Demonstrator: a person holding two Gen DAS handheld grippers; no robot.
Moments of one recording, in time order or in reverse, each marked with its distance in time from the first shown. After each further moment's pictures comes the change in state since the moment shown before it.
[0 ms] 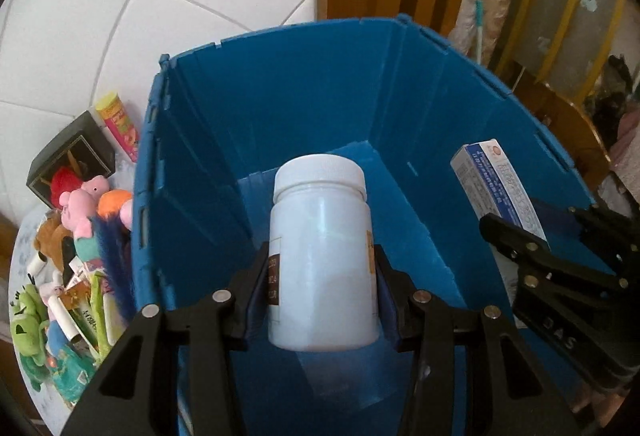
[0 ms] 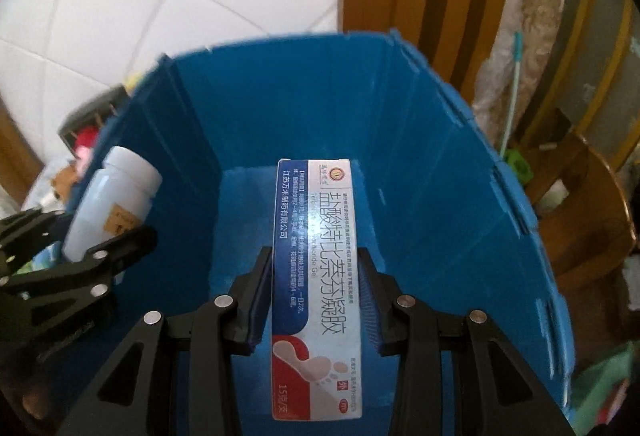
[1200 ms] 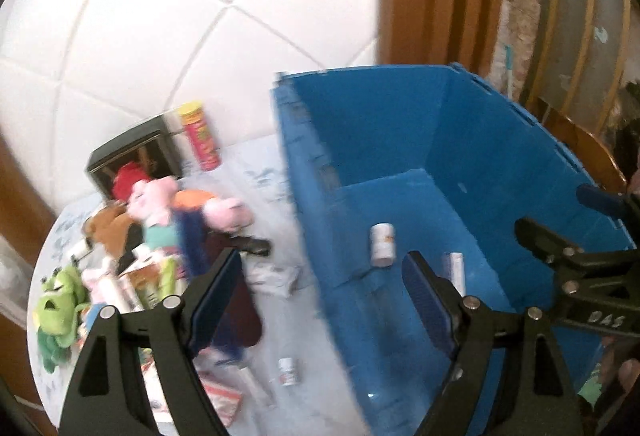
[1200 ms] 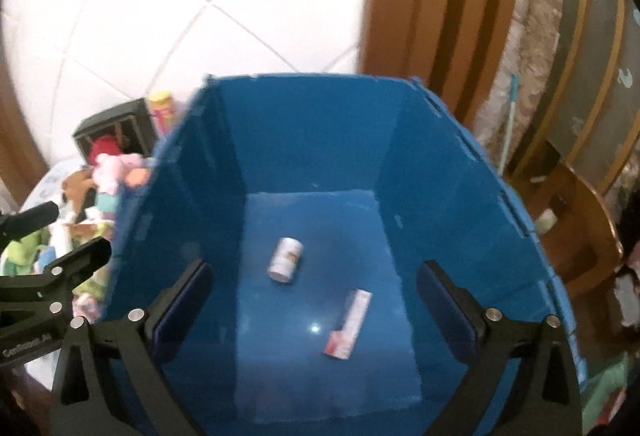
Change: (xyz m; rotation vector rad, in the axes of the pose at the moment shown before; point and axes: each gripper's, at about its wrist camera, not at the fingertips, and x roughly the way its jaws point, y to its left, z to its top) left arm -0.086 0.108 -0.079 -0.084 -0.181 0.122; right arm -0.058 0.075 -0.025 -0.048 -0.176 0.000
